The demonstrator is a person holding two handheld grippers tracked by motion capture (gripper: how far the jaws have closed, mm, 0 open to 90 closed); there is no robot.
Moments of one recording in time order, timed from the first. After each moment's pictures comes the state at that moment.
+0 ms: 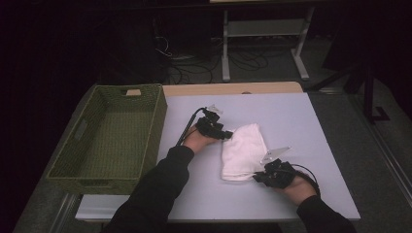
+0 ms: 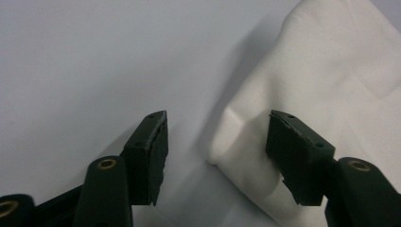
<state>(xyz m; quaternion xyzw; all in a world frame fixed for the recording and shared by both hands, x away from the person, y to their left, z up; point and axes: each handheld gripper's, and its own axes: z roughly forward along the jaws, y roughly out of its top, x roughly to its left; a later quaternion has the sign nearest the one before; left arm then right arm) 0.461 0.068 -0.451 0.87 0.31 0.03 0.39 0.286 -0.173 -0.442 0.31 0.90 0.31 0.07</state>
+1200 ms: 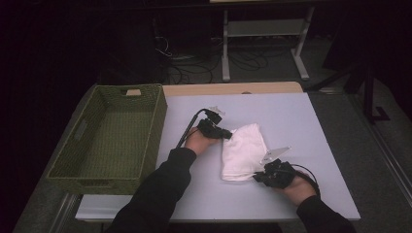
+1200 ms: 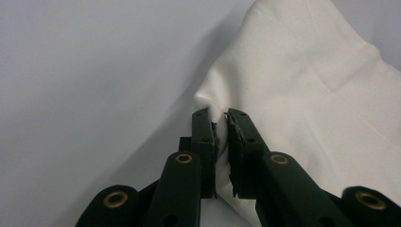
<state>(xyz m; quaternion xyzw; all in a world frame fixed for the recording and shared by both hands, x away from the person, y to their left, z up) 0.453 0.064 -0.443 0.87 0.30 -0.01 0.39 0.285 -0.172 -0.442 0.31 0.90 0.31 0.07</state>
